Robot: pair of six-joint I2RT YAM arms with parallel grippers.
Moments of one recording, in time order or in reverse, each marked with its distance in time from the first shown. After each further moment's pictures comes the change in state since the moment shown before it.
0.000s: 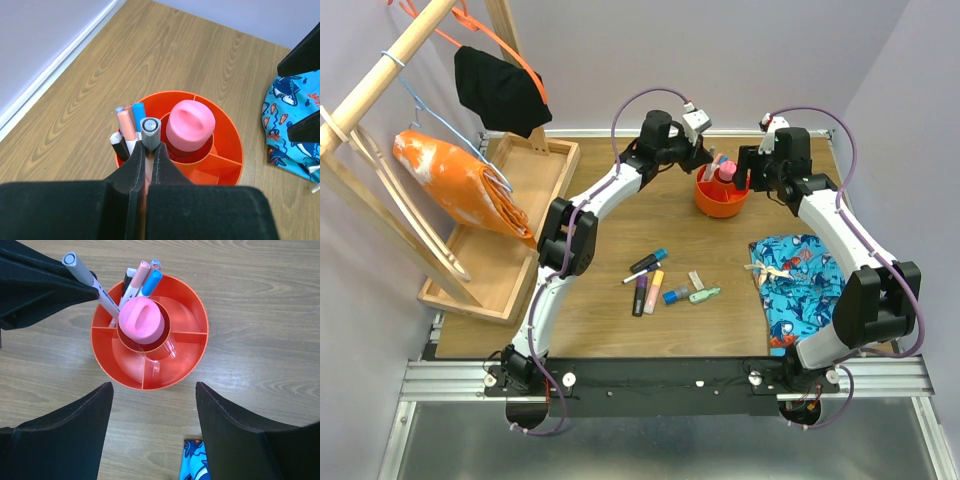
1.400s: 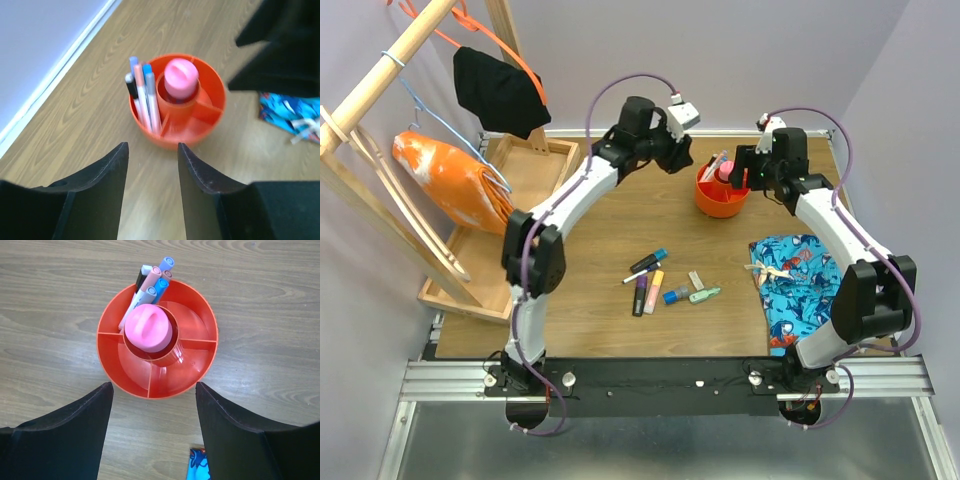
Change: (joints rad) left arm 0.013 -0.290 -0.171 -0.292 -0.110 0.165; right arm 0.000 0.032 -0.001 0.039 -0.030 0.014
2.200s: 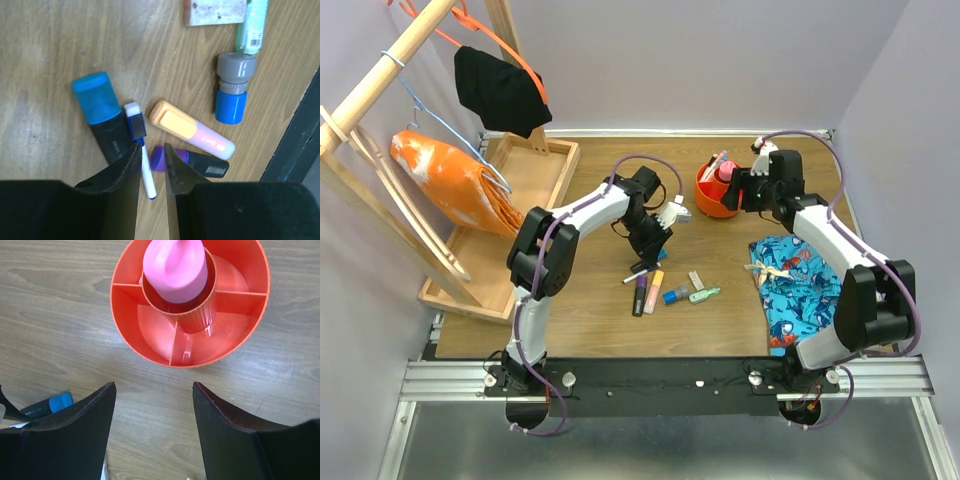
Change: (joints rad) left arm -0.054 -0.052 -0.356 -0.703 0.081 0.291; right arm 0.000 -0.035 -0.188 0.094 -0.130 0.047
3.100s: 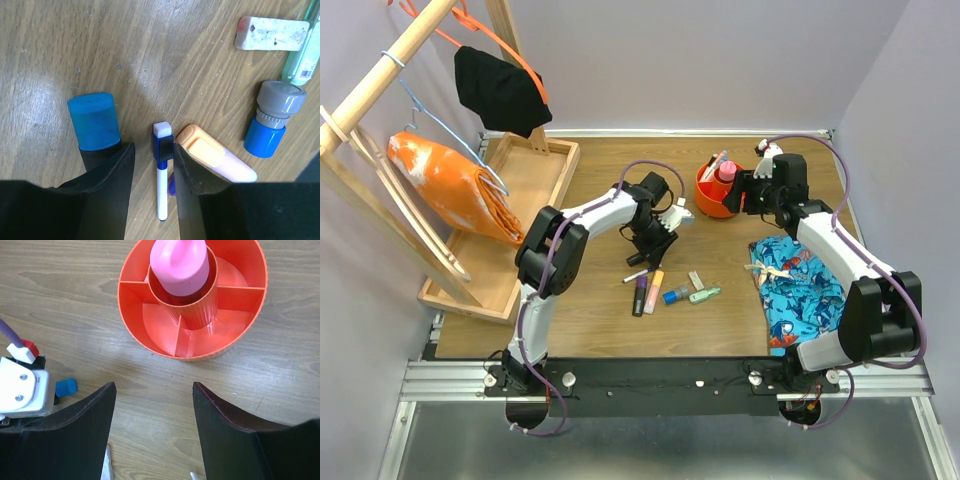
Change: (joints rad) left arm -0.035 0.065 0.009 0.084 -0.127 -0.124; right arm 0.000 -0.081 -0.066 0.026 -0.002 0.016
